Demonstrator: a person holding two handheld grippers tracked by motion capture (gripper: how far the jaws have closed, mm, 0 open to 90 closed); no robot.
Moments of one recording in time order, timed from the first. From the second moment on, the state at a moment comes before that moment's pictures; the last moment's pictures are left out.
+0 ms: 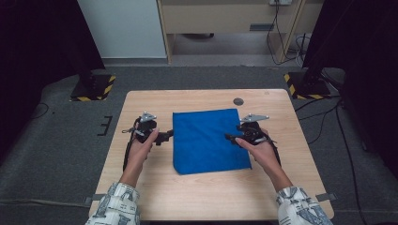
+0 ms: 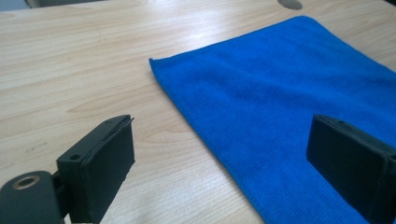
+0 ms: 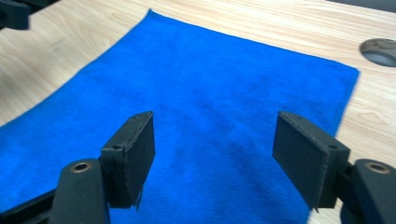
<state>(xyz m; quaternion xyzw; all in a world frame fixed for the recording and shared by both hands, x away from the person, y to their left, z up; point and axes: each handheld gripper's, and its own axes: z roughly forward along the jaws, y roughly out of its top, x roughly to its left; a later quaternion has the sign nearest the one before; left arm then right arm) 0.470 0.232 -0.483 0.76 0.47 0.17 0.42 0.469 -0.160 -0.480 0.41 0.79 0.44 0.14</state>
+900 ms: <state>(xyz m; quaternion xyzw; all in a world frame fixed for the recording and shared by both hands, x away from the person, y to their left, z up) 0.462 0.247 -0.485 0.75 0.47 0.18 0.44 0.433 -0.080 -0.478 0.33 0.83 0.44 0.10</state>
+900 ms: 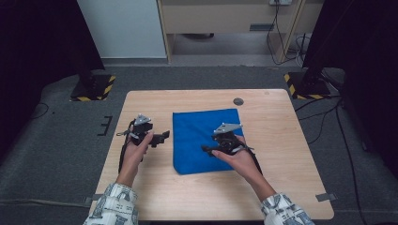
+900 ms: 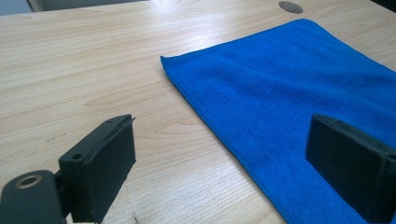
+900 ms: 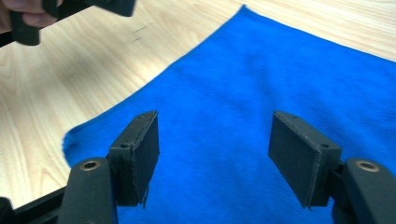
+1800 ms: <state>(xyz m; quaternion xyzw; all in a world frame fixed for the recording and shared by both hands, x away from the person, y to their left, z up) 0.459 0.275 -0.488 0.73 0.50 0.19 0.43 0.386 0.003 -0.501 0.24 0.88 0.42 0.05</state>
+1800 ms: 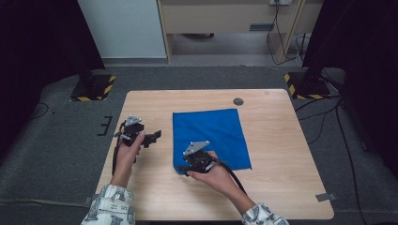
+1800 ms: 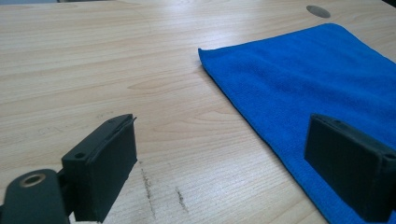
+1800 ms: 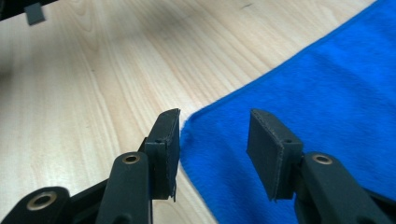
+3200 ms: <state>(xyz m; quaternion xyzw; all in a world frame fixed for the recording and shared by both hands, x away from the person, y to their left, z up) 0.460 0.267 -0.486 0.73 0.49 0.18 0.45 0.359 0.045 -0.513 0.24 0.87 0.41 0.08</state>
